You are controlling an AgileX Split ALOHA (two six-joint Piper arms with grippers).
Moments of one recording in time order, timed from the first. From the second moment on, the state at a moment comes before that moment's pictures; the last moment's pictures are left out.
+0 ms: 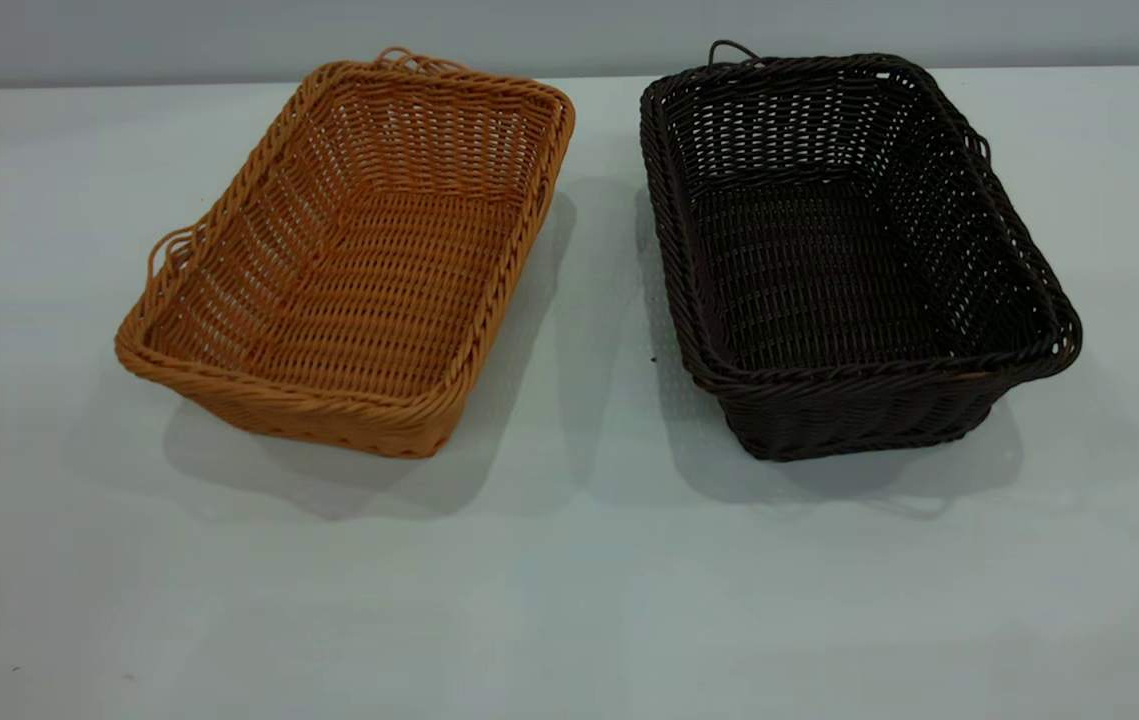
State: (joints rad) left arm -0.03 0.49 -0.54 -0.04 0.80 0.10; right arm 0.10 0.46 -0.48 0.34 0.86 -0.15
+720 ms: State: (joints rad) left arm -0.03 1.18 -0.73 -0.05 0.40 0.15; right arm 0.31 1.70 -0.52 1.57 0.53 -0.63
